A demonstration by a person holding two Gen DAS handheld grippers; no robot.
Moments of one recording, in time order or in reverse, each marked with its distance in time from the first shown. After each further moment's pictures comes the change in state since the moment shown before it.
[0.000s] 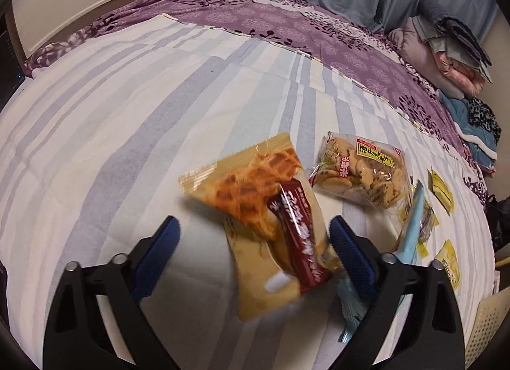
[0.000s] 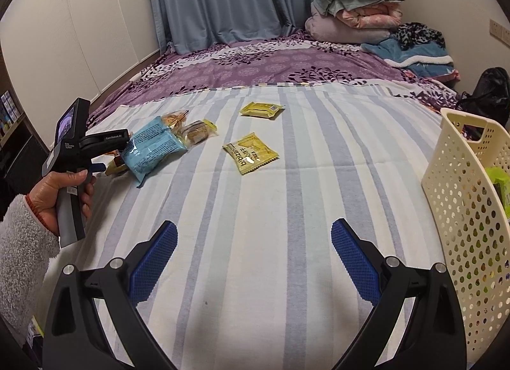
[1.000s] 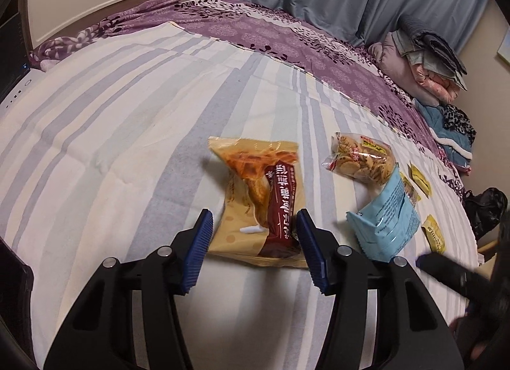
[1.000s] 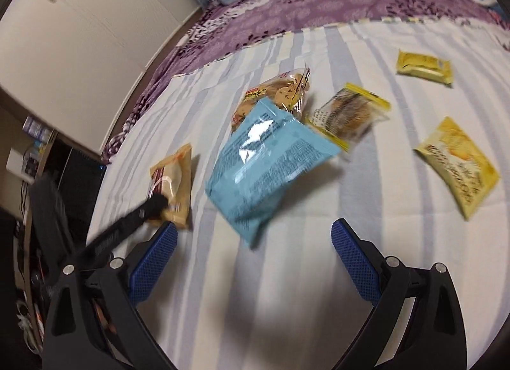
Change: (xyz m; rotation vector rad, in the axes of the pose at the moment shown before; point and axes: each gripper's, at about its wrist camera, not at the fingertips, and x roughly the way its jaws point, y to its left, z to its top) left arm -0.041 0.070 -0.023 0.002 -0.045 -0.128; right arm 0.158 0.130 0.071 0.161 0.297 0.359
